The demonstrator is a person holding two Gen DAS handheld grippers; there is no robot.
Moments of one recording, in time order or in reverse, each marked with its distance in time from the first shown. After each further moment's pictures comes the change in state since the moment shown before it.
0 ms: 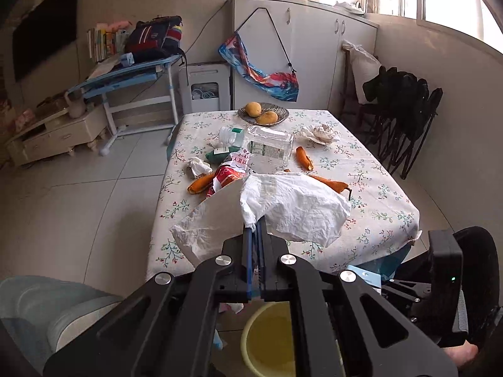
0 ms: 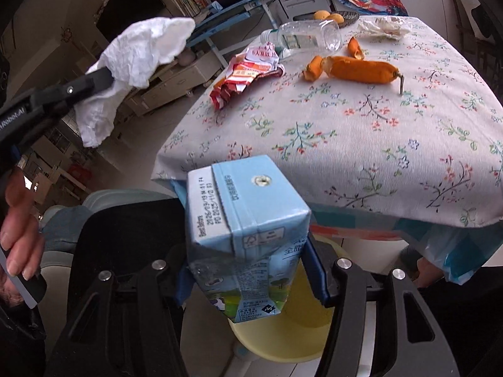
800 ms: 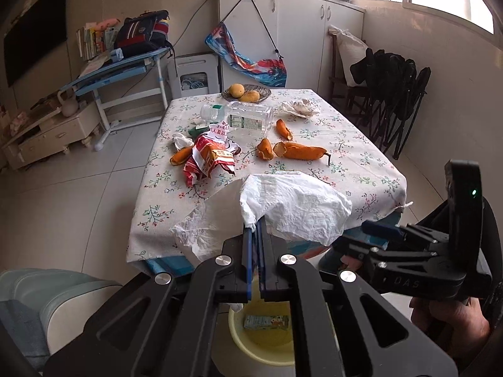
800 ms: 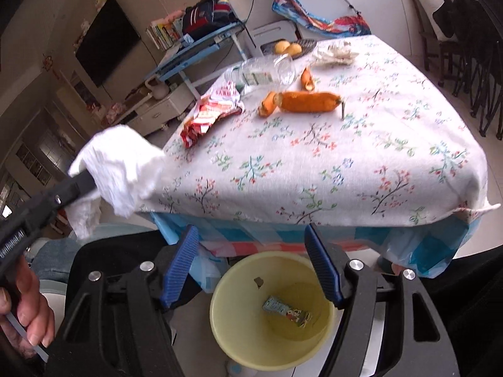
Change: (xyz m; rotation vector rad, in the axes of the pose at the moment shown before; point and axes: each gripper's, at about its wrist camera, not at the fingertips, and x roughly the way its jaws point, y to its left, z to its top) left arm -0.010 -0.032 -0.045 0.048 0.056 -0.025; right arm -0.048 -0.018 0.002 0.088 -0.204 -0.109
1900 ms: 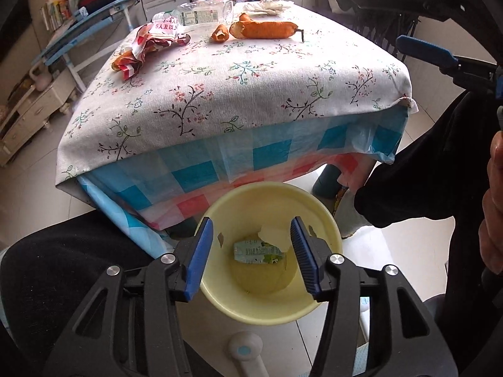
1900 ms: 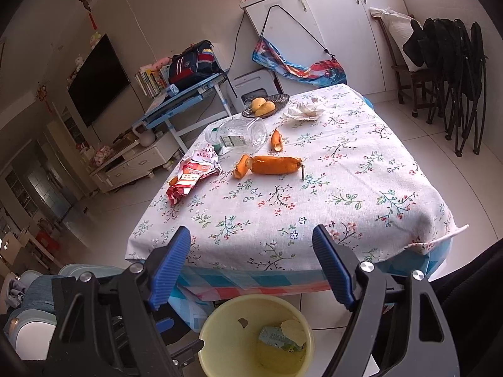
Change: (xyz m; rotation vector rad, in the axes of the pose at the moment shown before) left arm 0.078 -0.050 -0.091 0.084 0.265 -0.020; right arm -0.039 -0.016 0.014 0.032 -0.195 -0.065
